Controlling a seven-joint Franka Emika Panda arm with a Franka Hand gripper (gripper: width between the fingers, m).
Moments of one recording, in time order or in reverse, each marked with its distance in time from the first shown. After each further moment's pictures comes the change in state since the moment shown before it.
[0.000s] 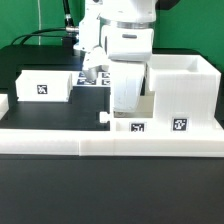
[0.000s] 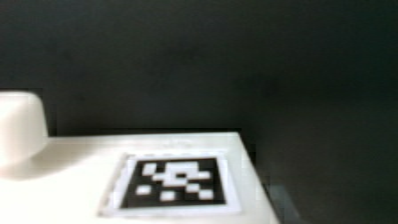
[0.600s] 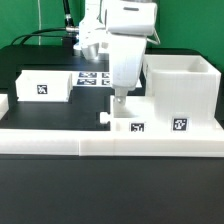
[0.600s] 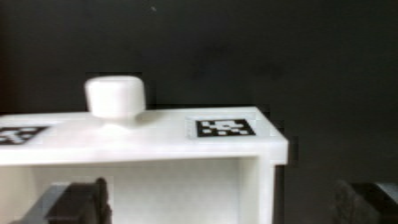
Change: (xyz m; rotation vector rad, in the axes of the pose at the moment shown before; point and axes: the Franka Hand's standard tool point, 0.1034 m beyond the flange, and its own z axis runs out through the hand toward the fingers) arm -0.012 0.013 -0.048 -0.010 -0.022 0.016
